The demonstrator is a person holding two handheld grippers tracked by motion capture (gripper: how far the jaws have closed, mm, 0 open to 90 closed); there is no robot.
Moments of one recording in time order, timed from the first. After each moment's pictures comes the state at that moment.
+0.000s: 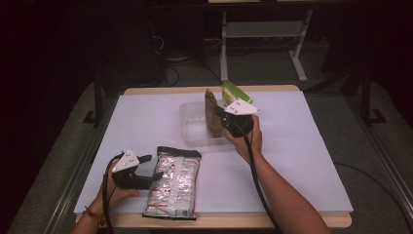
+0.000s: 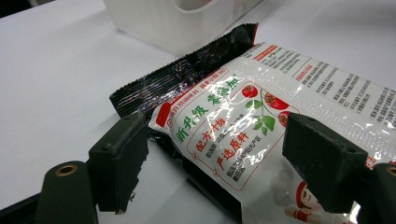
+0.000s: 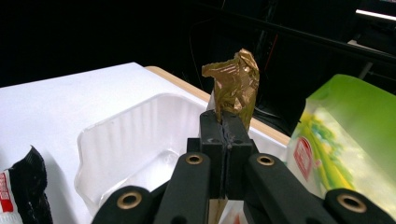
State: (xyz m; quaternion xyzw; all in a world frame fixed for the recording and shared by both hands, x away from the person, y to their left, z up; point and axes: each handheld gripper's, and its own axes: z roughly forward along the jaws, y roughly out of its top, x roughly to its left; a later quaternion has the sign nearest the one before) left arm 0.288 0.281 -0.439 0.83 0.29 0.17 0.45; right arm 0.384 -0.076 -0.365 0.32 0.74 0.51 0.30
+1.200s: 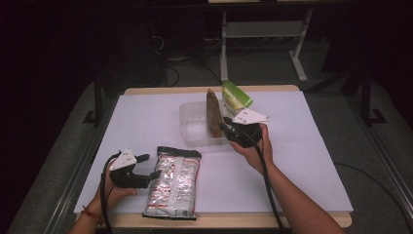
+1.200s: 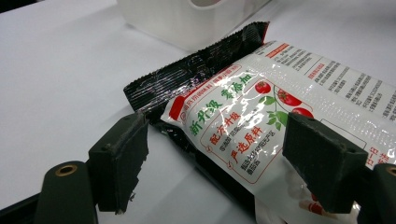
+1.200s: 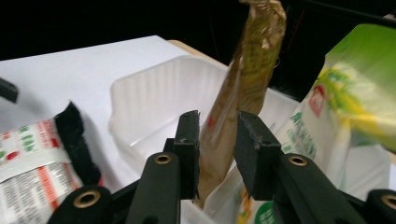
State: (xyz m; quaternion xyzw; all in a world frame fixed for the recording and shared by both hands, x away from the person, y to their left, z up) left arm 0.291 0.288 -0.441 0.82 0.30 0.17 0.45; right arm 0.361 -0.098 -0.376 0.30 0.77 0.50 0.25
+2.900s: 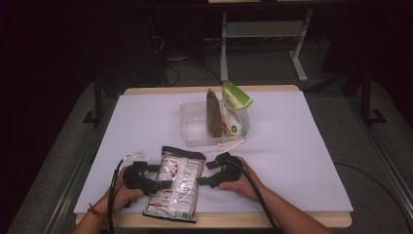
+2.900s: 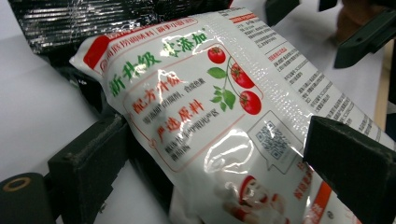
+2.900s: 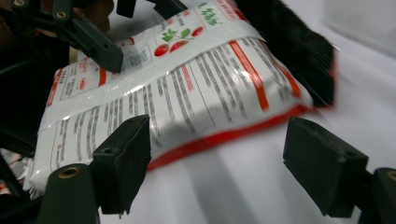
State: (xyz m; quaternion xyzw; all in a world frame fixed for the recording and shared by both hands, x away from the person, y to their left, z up) left arm 0.297 0.259 -0.452 0.83 0.36 -0.01 0.43; right arm 0.322 -0.051 -0.452 0.27 0.85 0.45 -0.07
